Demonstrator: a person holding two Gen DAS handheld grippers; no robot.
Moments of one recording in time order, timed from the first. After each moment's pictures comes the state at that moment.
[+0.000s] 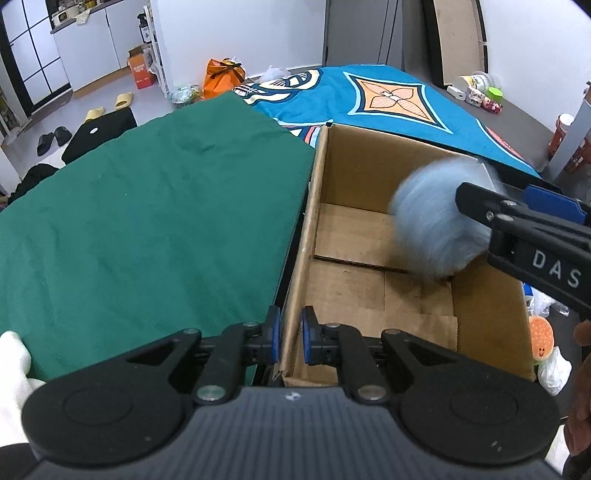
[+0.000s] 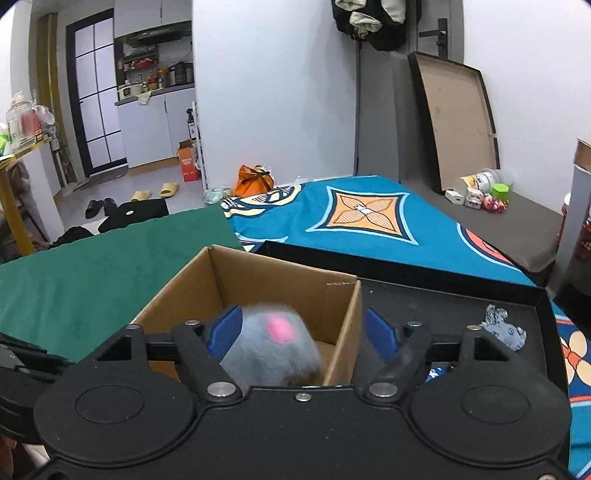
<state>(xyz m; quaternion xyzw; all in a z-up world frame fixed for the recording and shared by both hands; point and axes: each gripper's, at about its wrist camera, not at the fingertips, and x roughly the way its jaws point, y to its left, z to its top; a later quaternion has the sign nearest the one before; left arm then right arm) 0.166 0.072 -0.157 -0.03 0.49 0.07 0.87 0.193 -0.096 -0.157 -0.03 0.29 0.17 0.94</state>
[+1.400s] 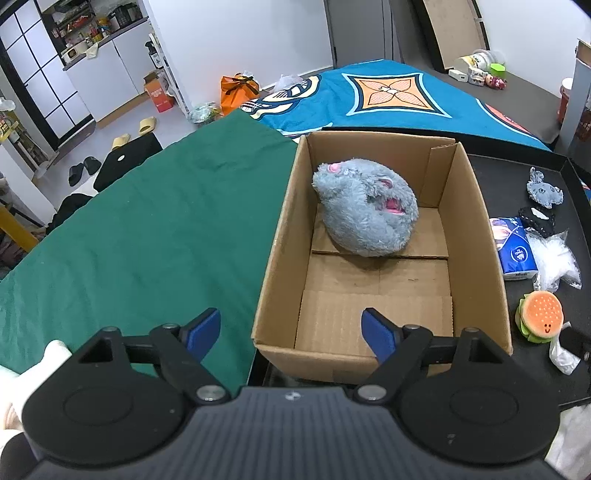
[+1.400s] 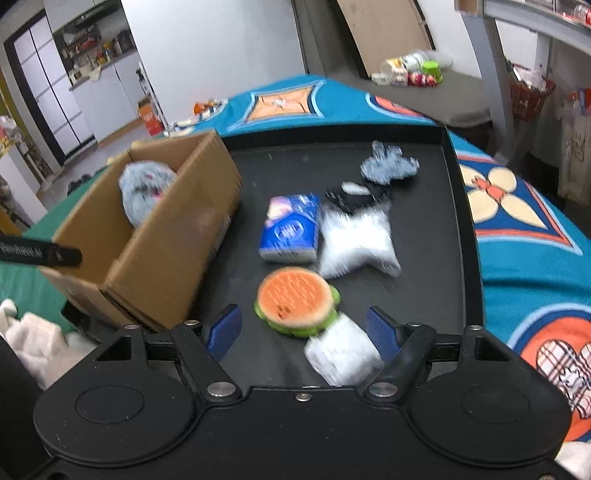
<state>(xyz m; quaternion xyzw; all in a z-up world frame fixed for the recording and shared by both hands) 0.149 0.026 -0.134 0.05 0.48 0.11 0.87 0.141 -0.233 -0.204 0.04 0.43 0.14 0.89</state>
